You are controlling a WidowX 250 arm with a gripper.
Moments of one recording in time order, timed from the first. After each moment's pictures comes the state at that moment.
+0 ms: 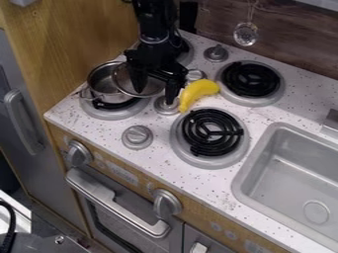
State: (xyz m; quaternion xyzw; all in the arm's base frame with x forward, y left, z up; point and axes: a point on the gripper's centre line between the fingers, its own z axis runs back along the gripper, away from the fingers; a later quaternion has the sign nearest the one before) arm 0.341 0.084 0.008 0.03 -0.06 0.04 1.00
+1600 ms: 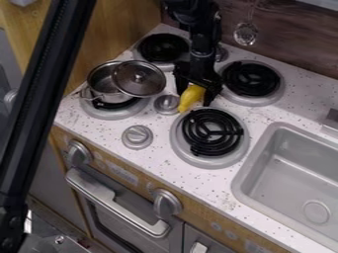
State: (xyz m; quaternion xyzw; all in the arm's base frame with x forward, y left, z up) arm 0.446 0.075 -0.072 0.04 -0.03 0.02 1.00
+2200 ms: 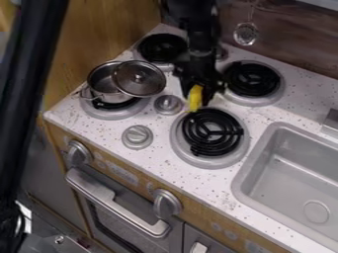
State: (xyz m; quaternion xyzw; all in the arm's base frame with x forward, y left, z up) arm 0.423 0.045 -0.035 0.00 -0.06 0.01 1.00
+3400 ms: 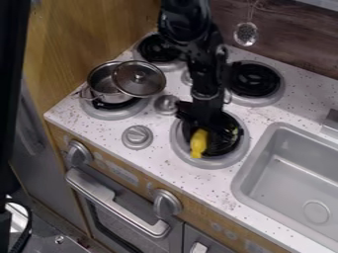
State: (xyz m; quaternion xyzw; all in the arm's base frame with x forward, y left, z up) arm 0.336 -0.013 -0.056 -0.02 -0.03 -0.04 1.00
